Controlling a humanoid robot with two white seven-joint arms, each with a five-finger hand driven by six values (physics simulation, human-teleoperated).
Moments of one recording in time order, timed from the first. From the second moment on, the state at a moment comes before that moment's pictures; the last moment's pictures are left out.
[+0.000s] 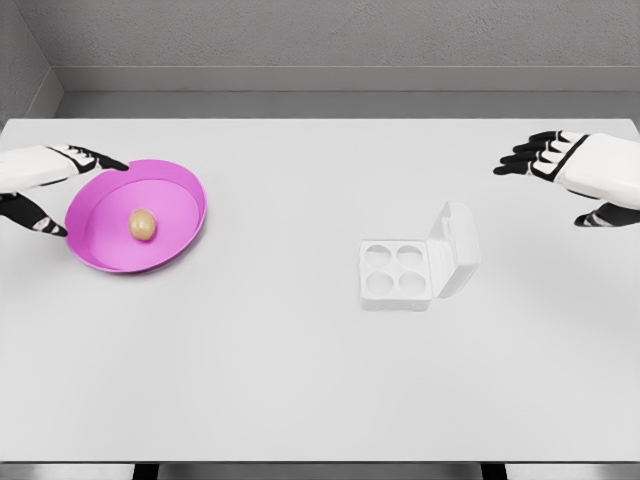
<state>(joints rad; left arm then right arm) -0.62 0.96 -0.54 -1.24 -0.15 -0.61 -0.58 -0.33 -0.99 0.14 -1.70 0.29 -0.61 0.61</state>
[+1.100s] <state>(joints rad) -0.75 0.78 -0.73 -1.10 -0.32 -0.61 -0.61 -0.22 -1.00 0.25 -1.53 0.42 -0.61 0.61</state>
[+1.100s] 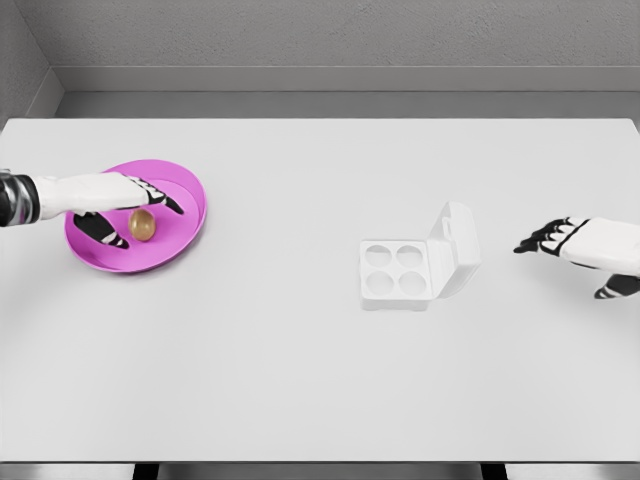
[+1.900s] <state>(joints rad) -0.76 0.76 -0.73 -1.06 -0.35 -0.61 -0.61 -0.23 -1.00 0.28 -1.55 0.42 -0.61 0.61</state>
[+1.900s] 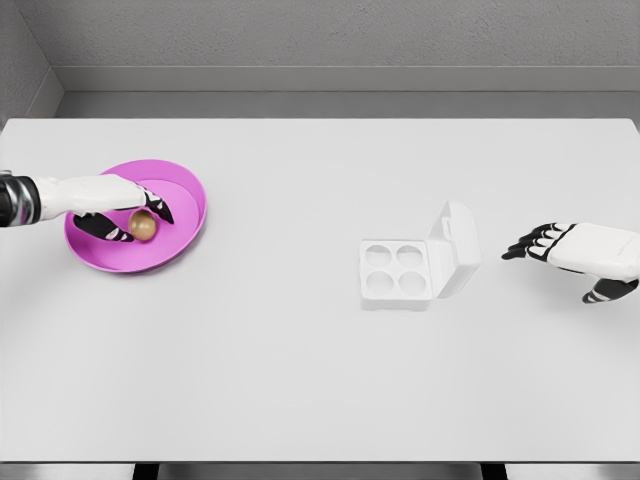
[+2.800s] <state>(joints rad) -0.80 0.73 -0.73 -1.26 -0.35 -0.61 -0.61 -0.24 -1.01 0.27 -1.57 0.40 -0.61 0.61</state>
